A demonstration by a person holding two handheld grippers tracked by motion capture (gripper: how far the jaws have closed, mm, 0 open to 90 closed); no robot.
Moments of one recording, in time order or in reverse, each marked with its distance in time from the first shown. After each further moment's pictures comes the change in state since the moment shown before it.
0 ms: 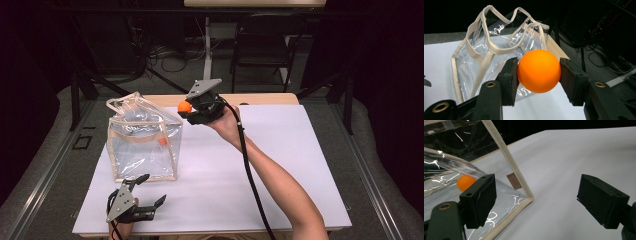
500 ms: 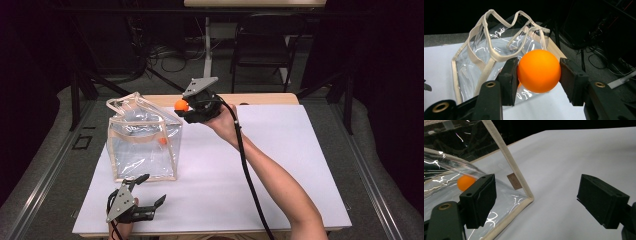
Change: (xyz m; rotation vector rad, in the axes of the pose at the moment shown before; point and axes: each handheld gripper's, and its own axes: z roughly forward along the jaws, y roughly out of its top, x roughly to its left) left arm 0.000 0.000 0.000 -0.002 0.001 -0.004; right arm 0.002 0.008 0.003 -0.006 0.001 -0.009
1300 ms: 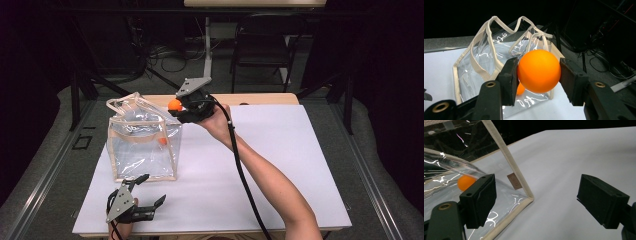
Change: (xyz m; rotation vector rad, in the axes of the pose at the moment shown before) left arm 0.000 0.000 -0.001 0.001 0.000 0.002; right arm 0.008 0.008 0.011 -0.022 0.003 0.002
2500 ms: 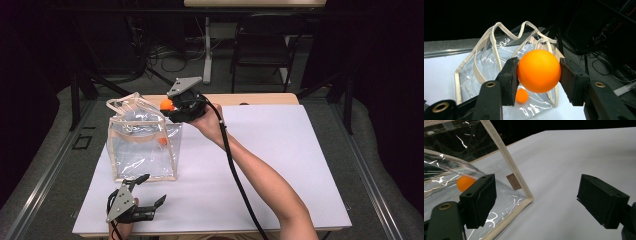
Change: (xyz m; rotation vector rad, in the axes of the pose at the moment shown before) left arm 0.000 0.000 0.000 -0.003 -0.002 -0.002; right arm 0.008 0.010 0.016 -0.009 0.014 -0.002
